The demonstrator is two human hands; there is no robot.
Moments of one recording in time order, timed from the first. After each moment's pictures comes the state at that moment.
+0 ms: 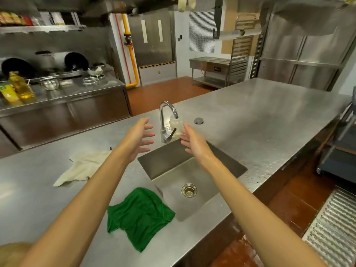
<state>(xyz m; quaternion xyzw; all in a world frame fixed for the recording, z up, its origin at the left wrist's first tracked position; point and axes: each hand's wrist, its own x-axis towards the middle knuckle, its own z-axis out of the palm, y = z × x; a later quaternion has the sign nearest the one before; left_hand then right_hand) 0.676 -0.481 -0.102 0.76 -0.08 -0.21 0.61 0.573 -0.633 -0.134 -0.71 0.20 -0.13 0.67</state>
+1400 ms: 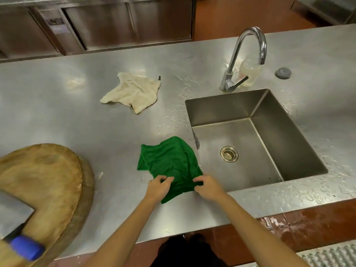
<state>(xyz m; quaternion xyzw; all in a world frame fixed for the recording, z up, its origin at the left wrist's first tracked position) 0.633 -0.397 -0.417 0.79 0.27 -0.29 0.48 0.621 -0.596 -0.416 -0.87 0.09 0.30 0.37</state>
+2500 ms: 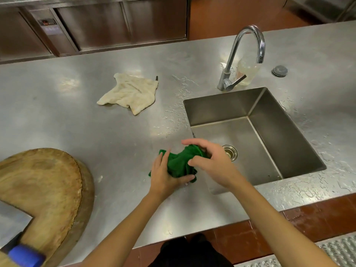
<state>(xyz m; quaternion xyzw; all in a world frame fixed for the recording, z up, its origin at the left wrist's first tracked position) 0.653 -0.406 -0.401 0.90 0.03 -0.12 0.42 0.634 -0.575 -0.262 -0.74 0.01 0.11 0.66</state>
